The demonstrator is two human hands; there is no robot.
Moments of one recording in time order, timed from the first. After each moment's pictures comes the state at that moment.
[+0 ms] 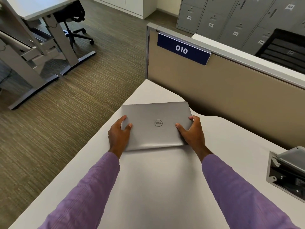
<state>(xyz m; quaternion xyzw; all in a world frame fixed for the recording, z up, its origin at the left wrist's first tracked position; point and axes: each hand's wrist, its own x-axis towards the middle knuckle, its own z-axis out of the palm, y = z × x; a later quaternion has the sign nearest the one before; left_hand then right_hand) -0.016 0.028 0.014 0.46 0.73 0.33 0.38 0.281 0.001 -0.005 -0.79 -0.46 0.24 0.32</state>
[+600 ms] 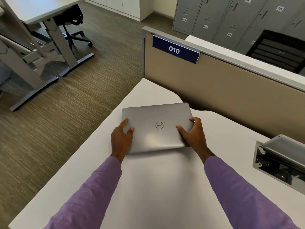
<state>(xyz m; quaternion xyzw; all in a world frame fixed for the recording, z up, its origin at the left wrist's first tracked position) -0.010 -0.030 0.034 0.52 0.70 0.32 0.37 0.291 -0.055 0.014 -0.77 -0.47 0.23 0.36</state>
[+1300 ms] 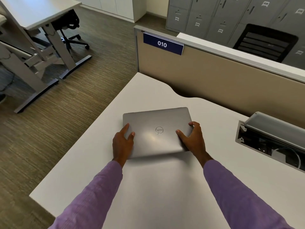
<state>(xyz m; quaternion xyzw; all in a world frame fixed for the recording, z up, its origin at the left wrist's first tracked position) -0.007 -0.141 0.053 0.54 0.69 0.29 0.37 0.288 -0.181 0.030 -0.78 -0.44 0.24 0.37</state>
